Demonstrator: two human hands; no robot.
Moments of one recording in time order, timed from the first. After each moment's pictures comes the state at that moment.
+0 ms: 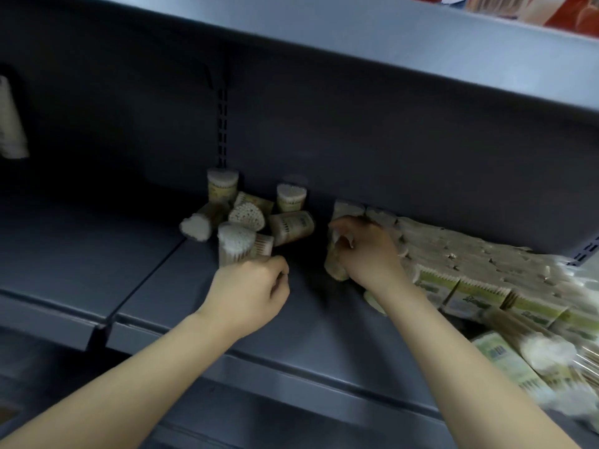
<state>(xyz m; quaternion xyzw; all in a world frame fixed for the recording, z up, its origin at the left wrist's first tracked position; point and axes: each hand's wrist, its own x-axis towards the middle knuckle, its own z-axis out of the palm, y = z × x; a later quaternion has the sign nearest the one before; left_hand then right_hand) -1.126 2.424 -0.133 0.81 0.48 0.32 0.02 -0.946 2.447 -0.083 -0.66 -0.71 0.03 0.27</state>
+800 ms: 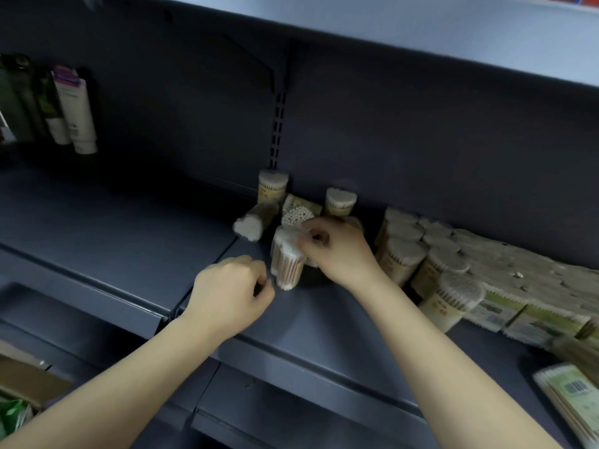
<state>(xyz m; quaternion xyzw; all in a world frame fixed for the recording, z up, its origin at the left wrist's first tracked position) -1.206 2.431 -0.154 0.76 0.59 0.28 -0.03 -1.041 2.467 -0.088 -0.57 -0.77 0.14 0.26</state>
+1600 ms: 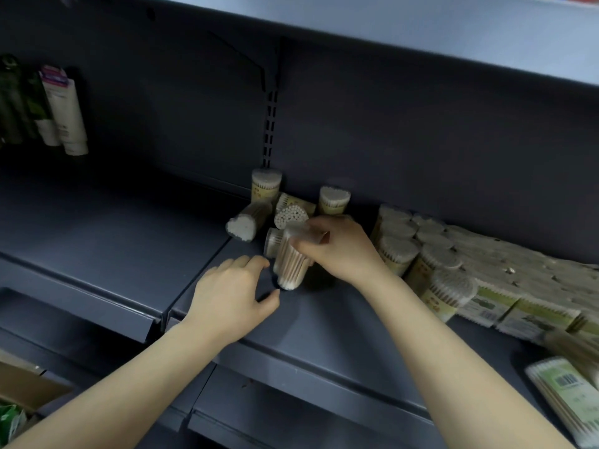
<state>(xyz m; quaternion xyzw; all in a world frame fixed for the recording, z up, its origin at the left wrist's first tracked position) -1.193 2.424 -0.149 0.75 0.61 0.26 0.03 -1.034 2.464 -0.078 -0.55 -0.78 0.17 0.25</state>
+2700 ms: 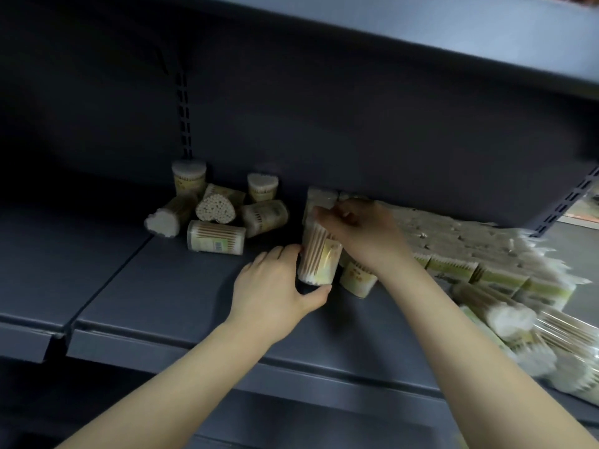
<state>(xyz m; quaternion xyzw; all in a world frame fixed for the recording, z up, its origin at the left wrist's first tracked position) -1.065 2.407 -0.125 0.78 0.53 0.30 0.11 -0.924 2.429 -0.065 -0.68 -0.64 0.11 0.33</state>
